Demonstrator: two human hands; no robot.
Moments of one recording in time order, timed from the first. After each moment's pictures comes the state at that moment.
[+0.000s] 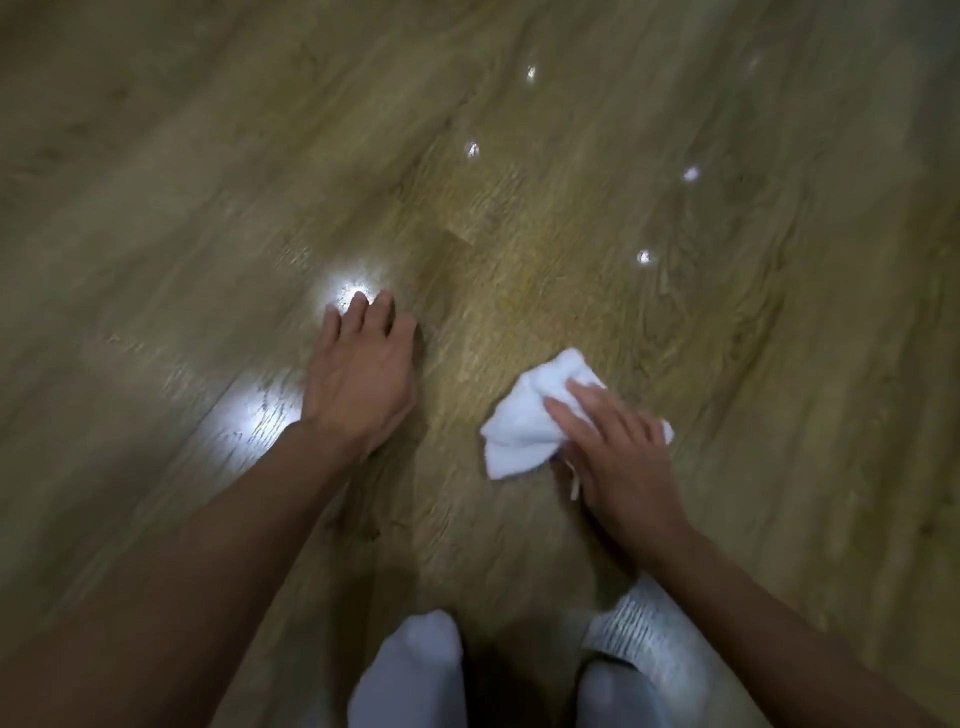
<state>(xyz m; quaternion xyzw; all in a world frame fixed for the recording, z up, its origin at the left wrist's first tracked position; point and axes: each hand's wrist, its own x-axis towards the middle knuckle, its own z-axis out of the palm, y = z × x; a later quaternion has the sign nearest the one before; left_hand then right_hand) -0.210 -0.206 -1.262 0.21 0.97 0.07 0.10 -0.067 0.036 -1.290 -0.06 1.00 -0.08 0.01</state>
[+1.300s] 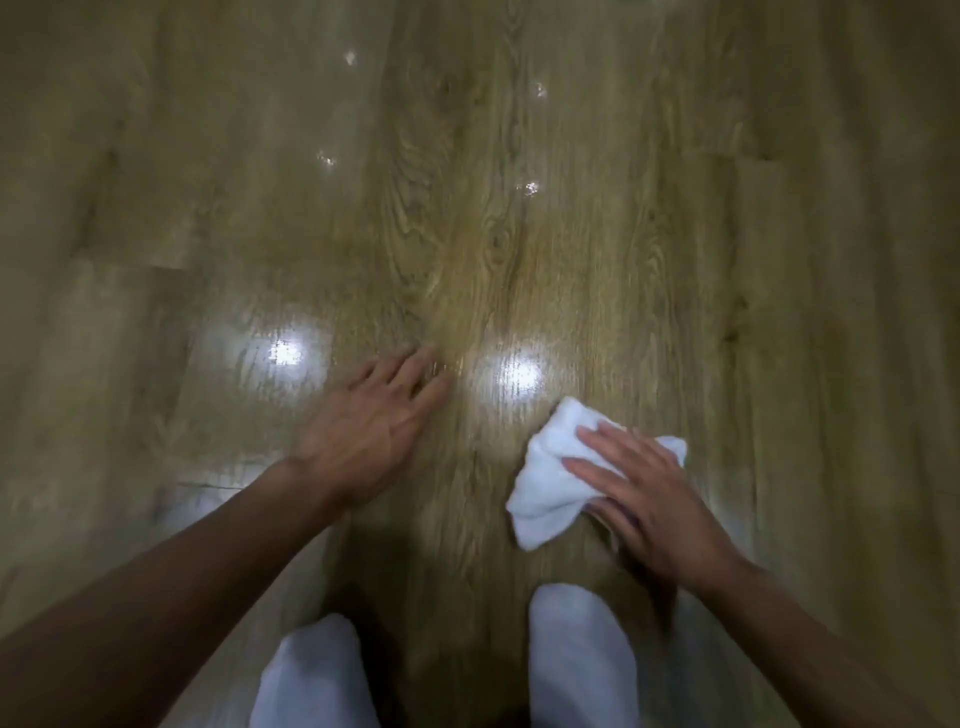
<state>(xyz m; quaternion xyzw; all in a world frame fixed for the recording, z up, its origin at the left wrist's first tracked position) -0.124 -0.051 -1.257 0.58 0.81 -0.02 0.11 0.135 0.153 -1.288 0.07 0.98 -0.17 0.01</state>
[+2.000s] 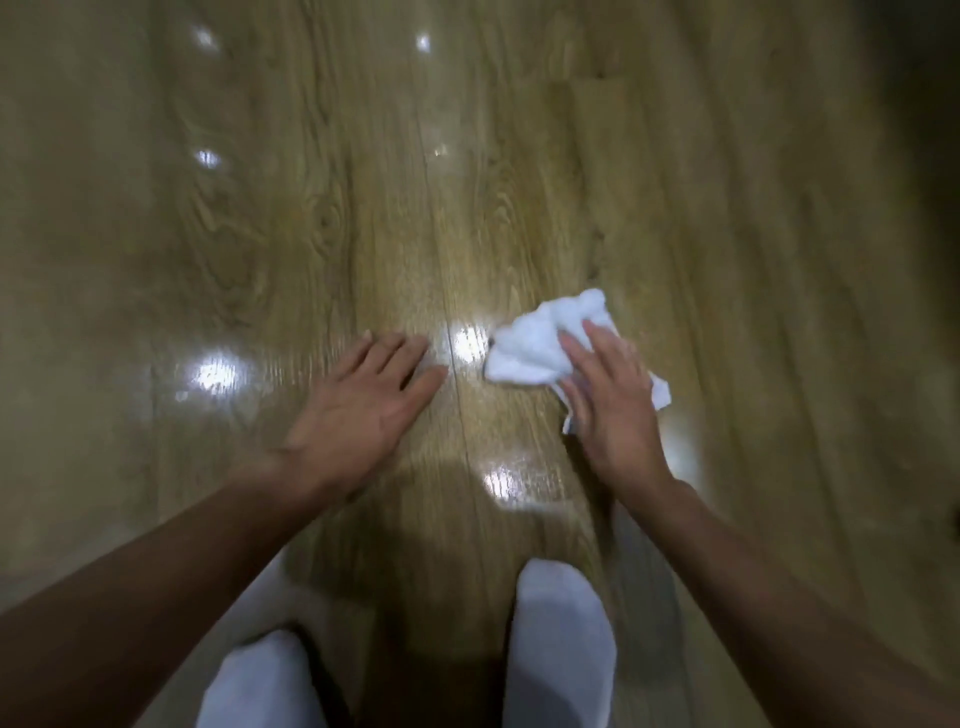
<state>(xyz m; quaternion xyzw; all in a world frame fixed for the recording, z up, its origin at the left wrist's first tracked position) -0.066 0.044 -1.264 0.67 0.73 -0.06 0.12 0.152 0.198 -1.283 0.38 0.90 -0.19 -0.08</state>
